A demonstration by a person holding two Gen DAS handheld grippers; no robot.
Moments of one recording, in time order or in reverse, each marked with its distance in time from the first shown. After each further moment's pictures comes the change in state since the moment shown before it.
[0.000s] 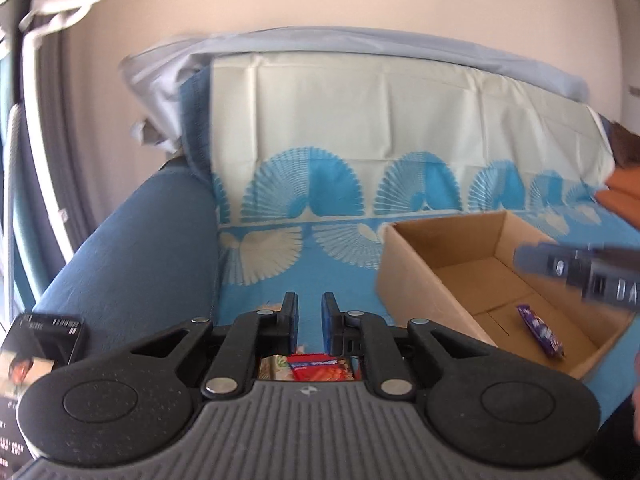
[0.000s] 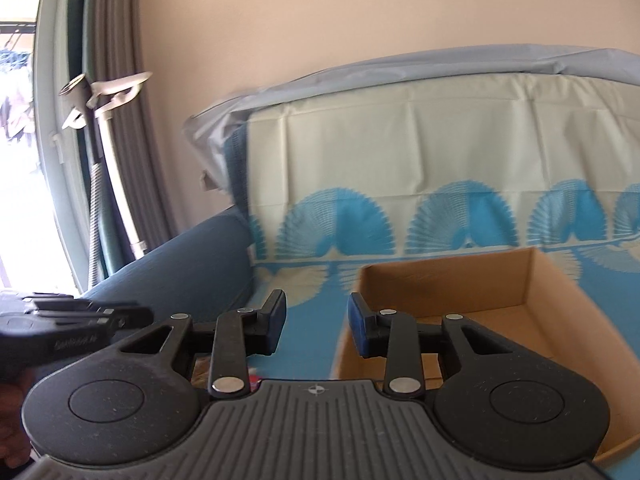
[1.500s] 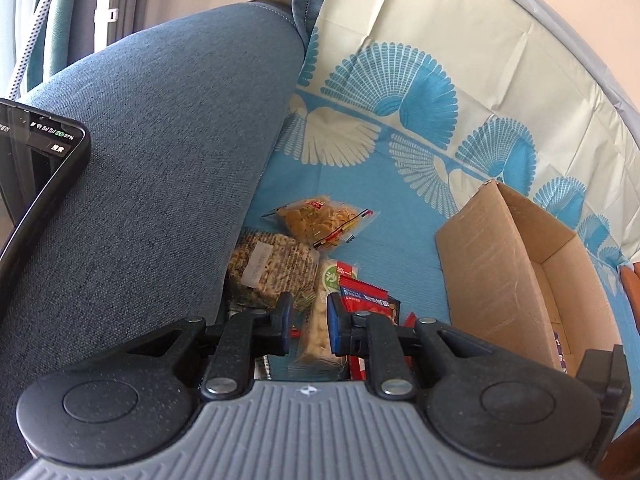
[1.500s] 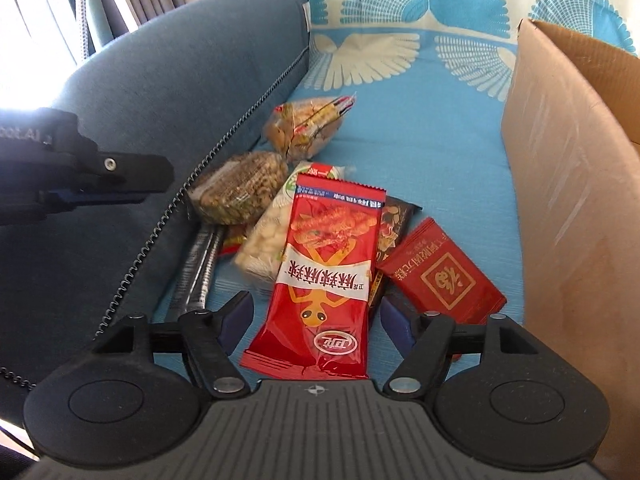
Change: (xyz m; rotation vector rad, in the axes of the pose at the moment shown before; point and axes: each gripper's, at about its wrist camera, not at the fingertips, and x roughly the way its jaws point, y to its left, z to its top) left arm 0.092 0.084 -0.026 -0.400 0.355 0.001; right arm 0.180 0.080 -0.098 -0.015 0.617 0.057
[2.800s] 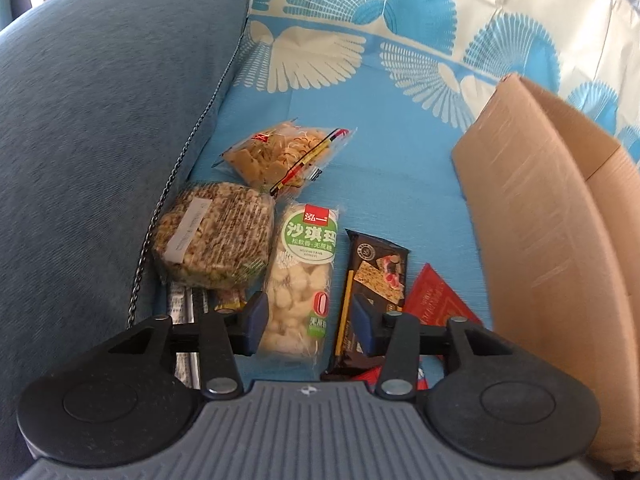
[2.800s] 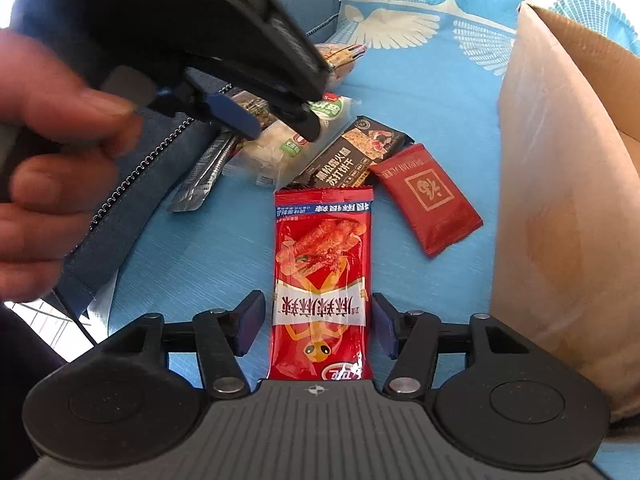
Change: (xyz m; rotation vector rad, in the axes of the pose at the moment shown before) left arm 0.088 -0.059 -0.011 0.173 0.185 0.129; right arm -0.031 -0.013 -0.056 -0.154 0.056 0.018
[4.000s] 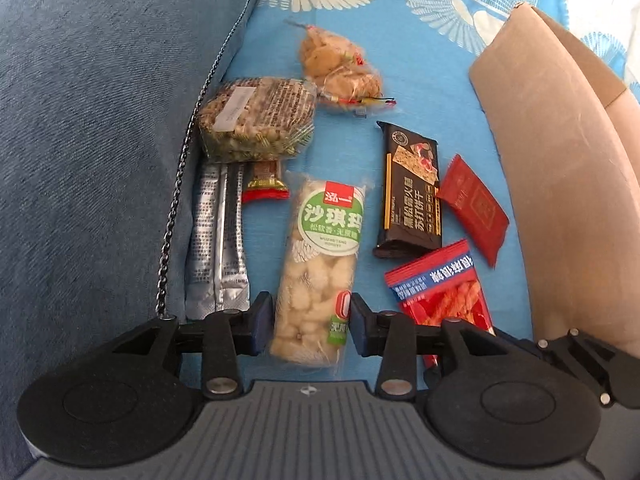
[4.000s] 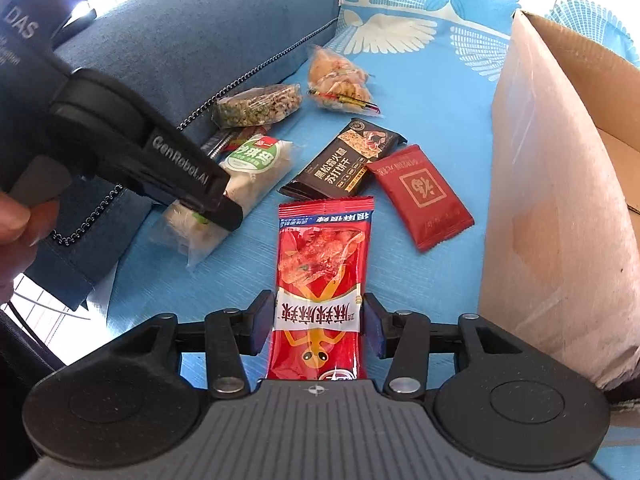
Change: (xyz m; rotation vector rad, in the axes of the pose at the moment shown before) left arm -0.018 0.022 -0.044 0.012 0.182 -0.004; right arm -0.003 -0.001 -0.005 -0.015 -0.009 -0.016
